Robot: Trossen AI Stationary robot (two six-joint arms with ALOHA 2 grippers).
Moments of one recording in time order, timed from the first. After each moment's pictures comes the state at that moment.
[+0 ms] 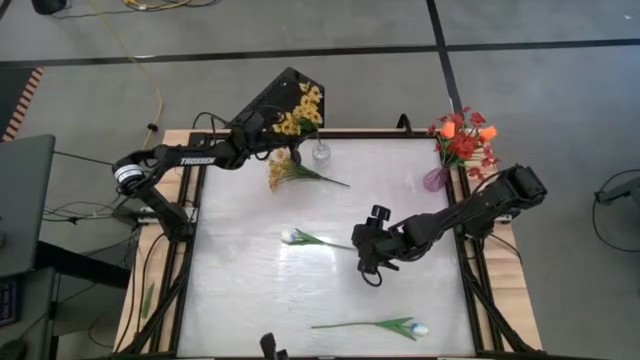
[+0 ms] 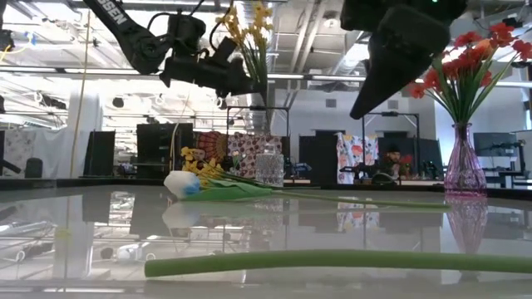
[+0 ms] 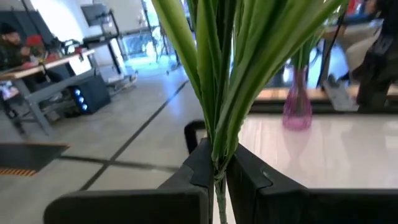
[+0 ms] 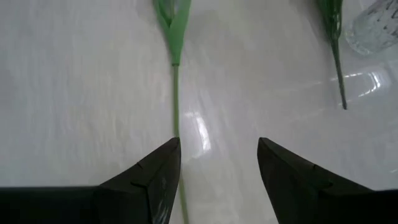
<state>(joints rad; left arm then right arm) 0.62 1.59 0.87 0.68 0.26 0.20 0.36 1.56 1.07 -0.59 0.50 0.47</state>
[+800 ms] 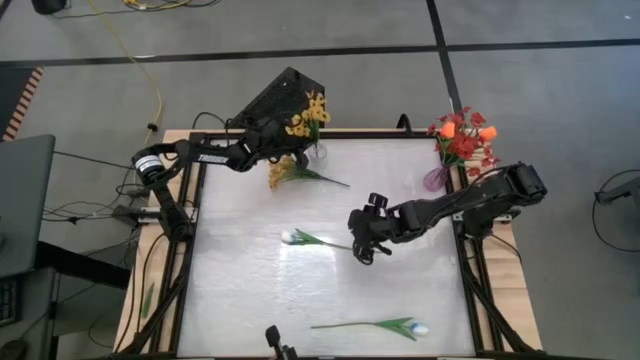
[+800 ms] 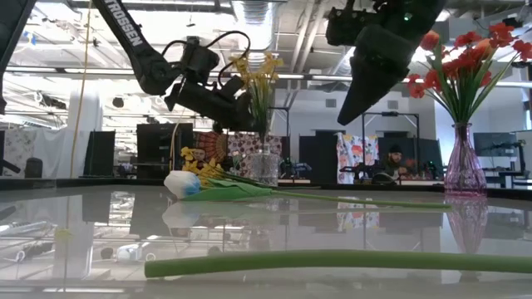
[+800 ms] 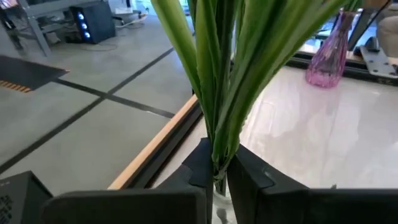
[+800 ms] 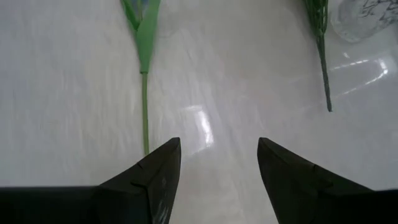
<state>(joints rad) 0.63 1.76 0.87 0.65 0.17 0.05 0.24 1.55 1.07 -0.58 0.42 0.39</state>
